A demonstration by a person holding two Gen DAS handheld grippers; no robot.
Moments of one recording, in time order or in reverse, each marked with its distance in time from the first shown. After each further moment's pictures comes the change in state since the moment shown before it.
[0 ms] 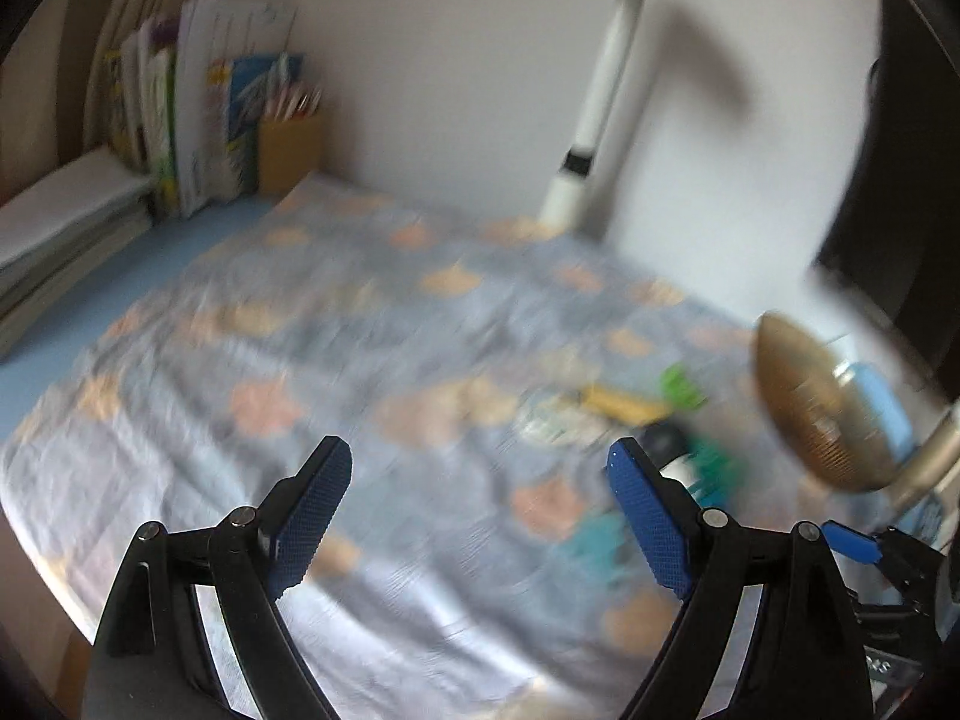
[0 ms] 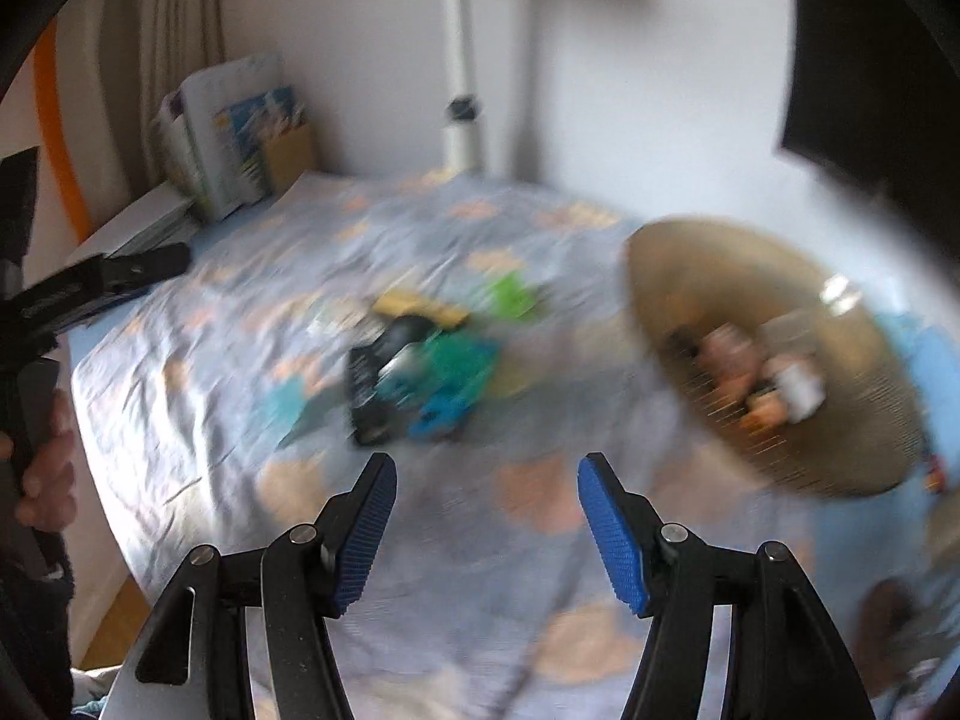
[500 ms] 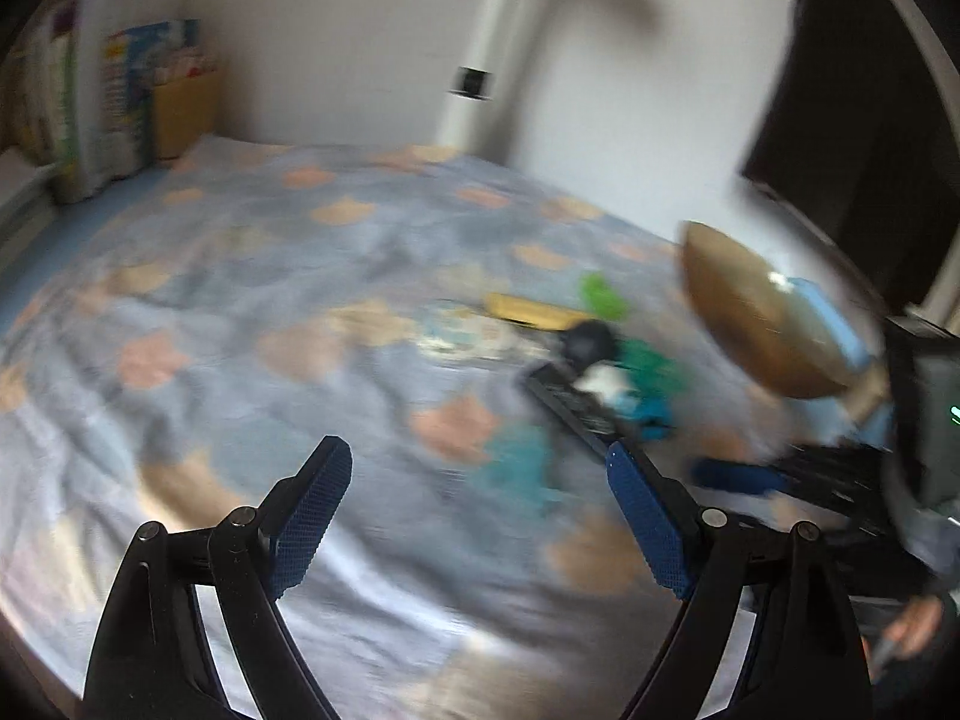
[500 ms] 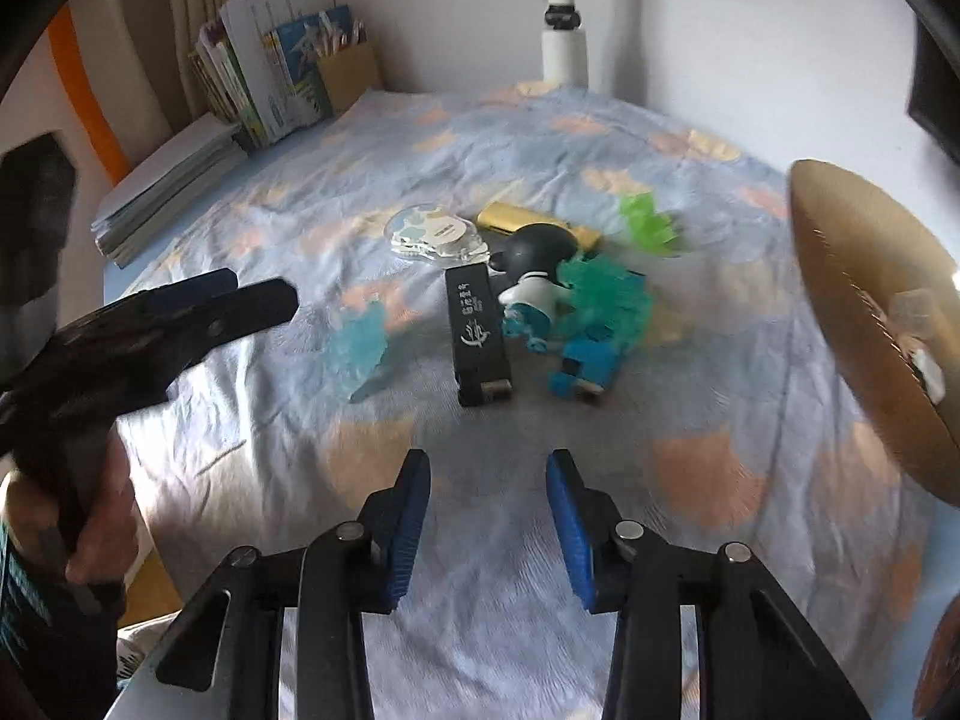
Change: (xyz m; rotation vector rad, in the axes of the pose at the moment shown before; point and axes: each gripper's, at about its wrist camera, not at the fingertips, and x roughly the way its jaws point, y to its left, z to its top) left arm 0.006 -0.029 -0.029 0.128 0.107 -0.235; right arm 0.057 0.038 0.008 -0.049 0.167 0.134
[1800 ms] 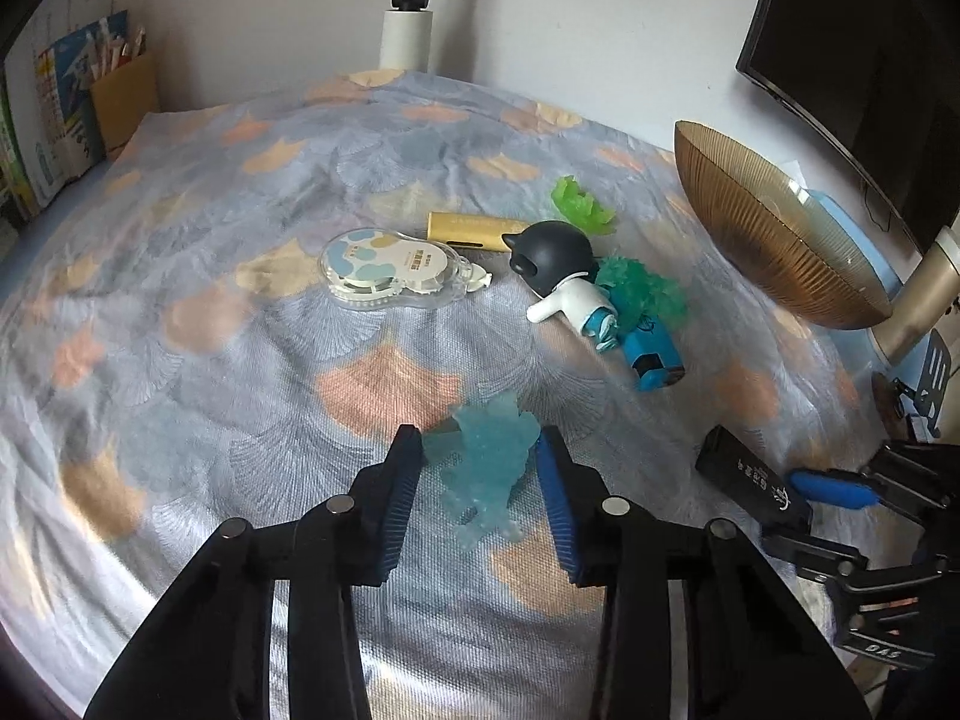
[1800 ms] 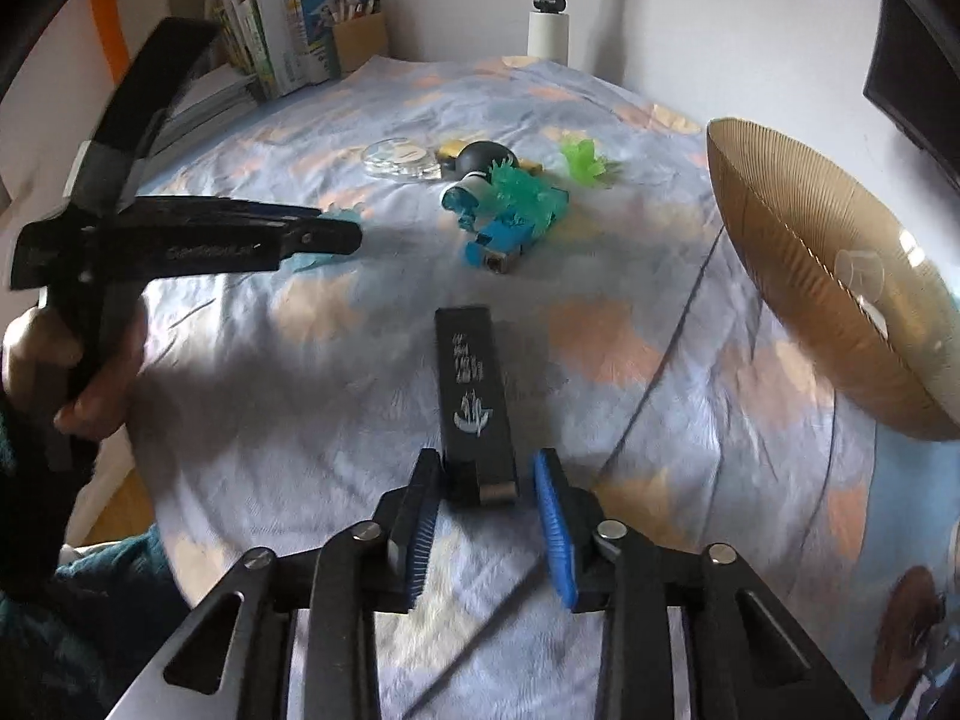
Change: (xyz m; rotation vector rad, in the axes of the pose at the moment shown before) left arm 0.050 -0.037 -0.009 0.085 0.158 0.089; right arm -0.034 -0.037 -0.059 -0.112 0.027 -0.075
